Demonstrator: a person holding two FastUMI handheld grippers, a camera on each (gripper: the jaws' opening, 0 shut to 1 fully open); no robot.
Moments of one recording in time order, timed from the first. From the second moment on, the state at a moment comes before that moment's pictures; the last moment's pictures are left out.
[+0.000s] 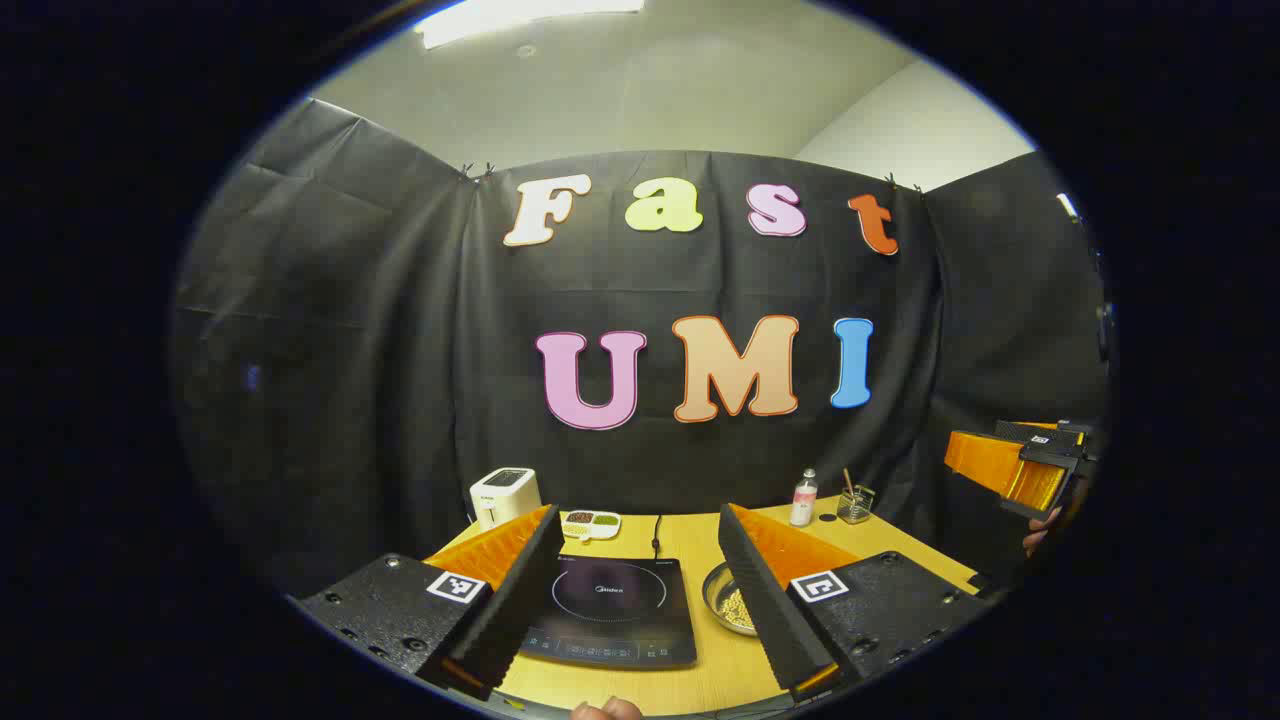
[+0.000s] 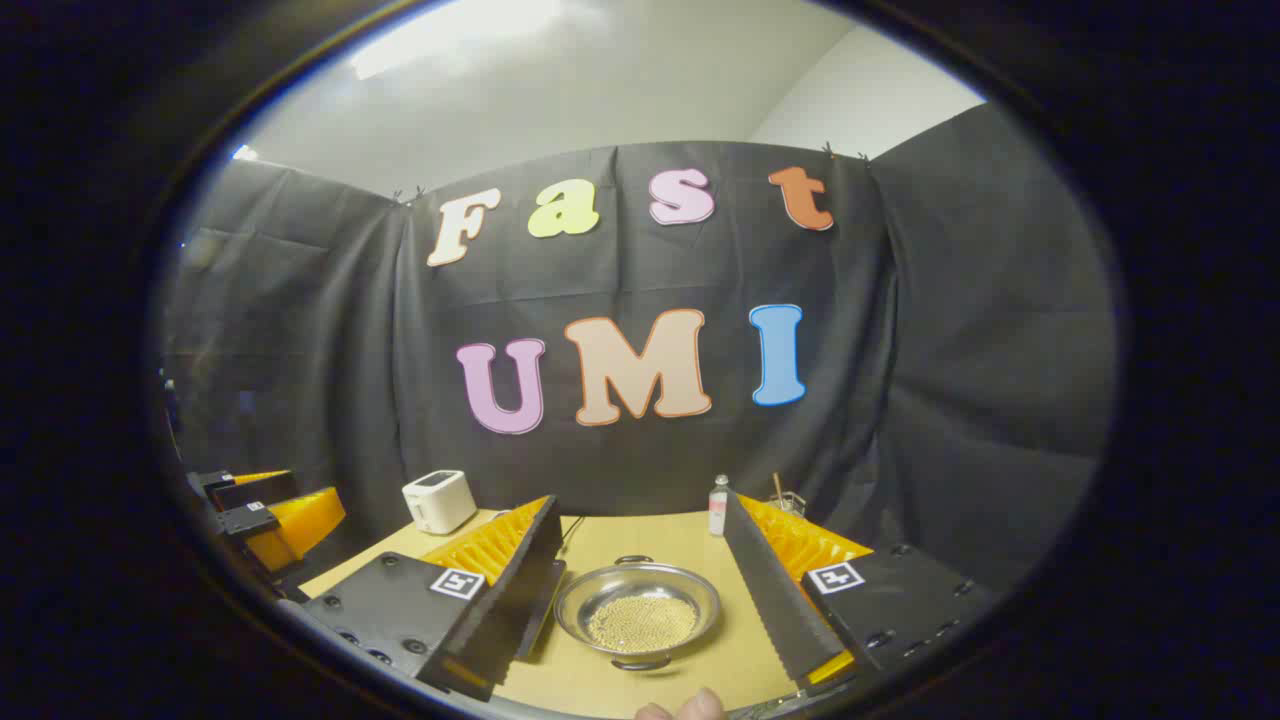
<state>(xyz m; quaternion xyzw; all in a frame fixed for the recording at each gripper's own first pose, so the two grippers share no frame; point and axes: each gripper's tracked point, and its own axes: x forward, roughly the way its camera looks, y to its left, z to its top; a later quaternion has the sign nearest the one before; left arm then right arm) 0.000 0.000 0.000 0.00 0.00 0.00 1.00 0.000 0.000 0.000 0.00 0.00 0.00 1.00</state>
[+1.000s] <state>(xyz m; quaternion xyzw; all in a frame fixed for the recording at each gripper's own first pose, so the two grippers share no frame) -0.001 0.016 -0.009 -0.01 0.01 0.00 1.00 0.010 0.027 -0.017 -0.01 0.04 0.03 1.00</state>
